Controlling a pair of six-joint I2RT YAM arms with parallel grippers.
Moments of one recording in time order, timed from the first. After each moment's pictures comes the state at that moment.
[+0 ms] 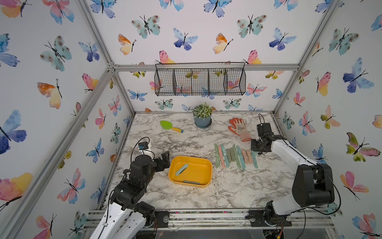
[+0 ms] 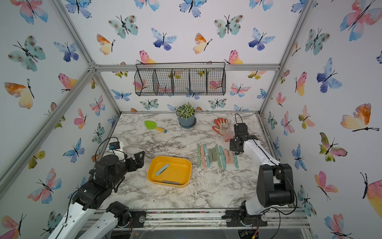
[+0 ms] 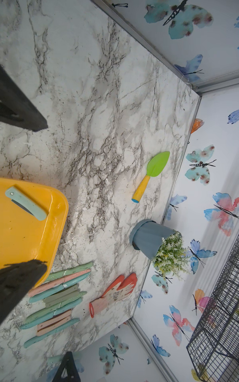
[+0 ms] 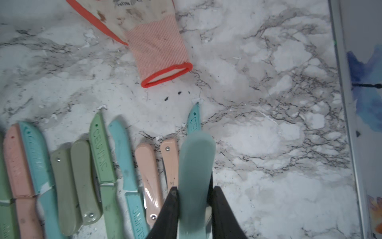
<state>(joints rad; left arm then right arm) -0.45 0.55 0.68 -0.59 -0.23 -0.46 0.11 1.57 1.05 -0.61 0.17 0.14</state>
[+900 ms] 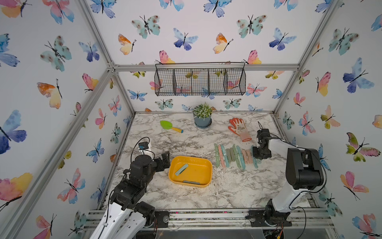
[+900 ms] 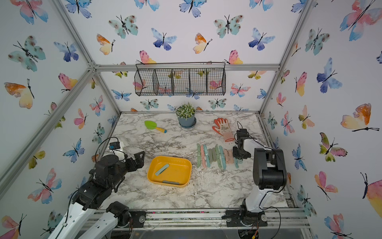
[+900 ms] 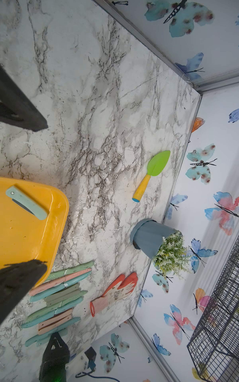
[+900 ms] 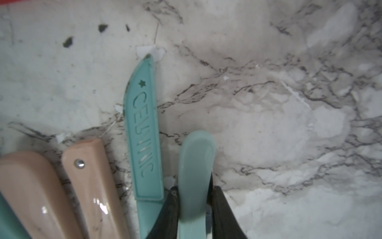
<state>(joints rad) -0.45 0.55 0.68 -0.60 -0.23 -0.46 0.03 1.76 1.03 -0.58 0.18 0.05</state>
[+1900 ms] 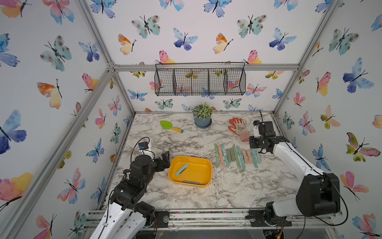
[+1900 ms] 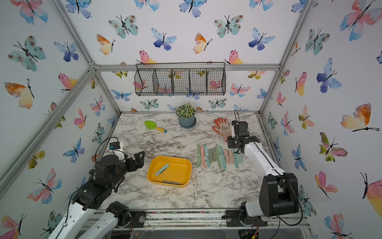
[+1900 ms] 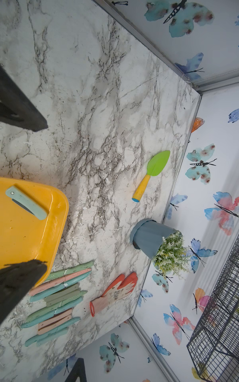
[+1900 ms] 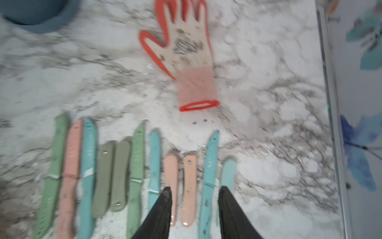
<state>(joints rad) -0.45 0.55 0.68 -0.60 -0.23 -0.46 0.25 1.40 1.06 -0.53 0.08 -0.02</state>
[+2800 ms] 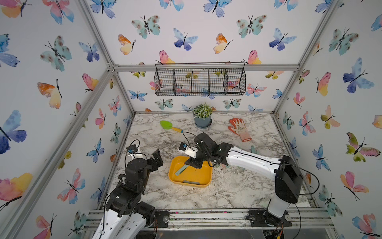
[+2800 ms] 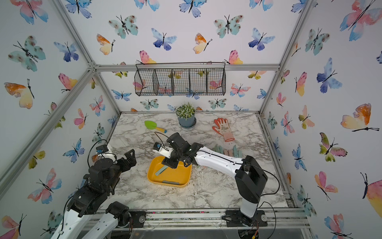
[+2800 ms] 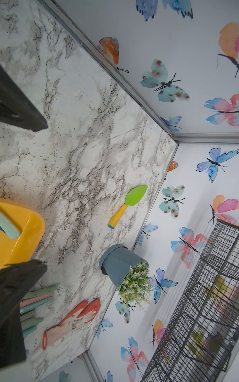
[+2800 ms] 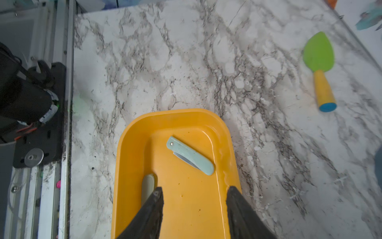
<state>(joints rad) -0.41 0.46 0.68 -0.63 -0.43 -0.53 1.01 1.82 1.42 -0.44 -0.22 -0.33</state>
